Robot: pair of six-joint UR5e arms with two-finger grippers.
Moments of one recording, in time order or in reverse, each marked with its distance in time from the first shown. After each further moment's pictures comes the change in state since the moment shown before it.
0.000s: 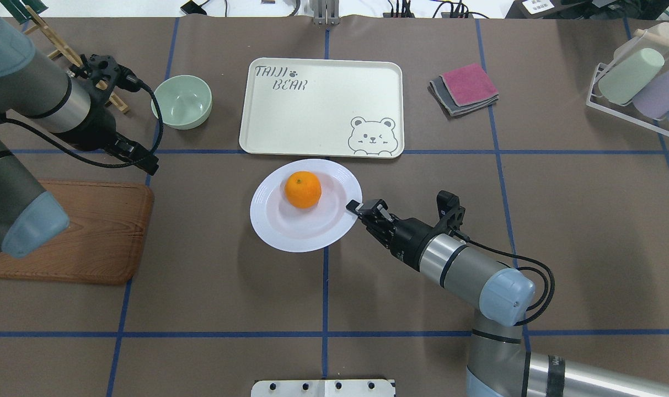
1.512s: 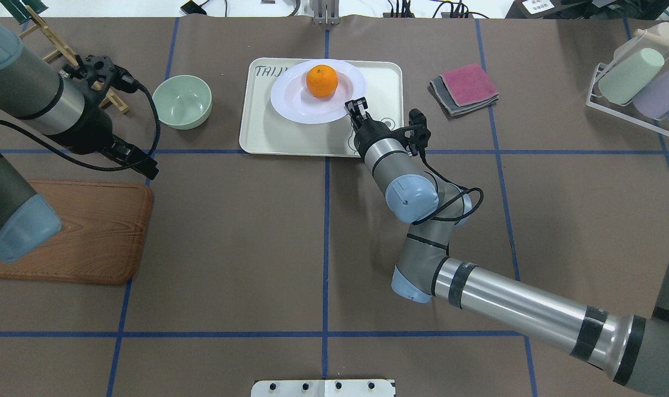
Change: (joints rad) left arm -0.003 0.012 -0.041 0.011 -0.041 -0.002; right arm 0.203 0.393 -0.522 -0.172 -0.173 0.247
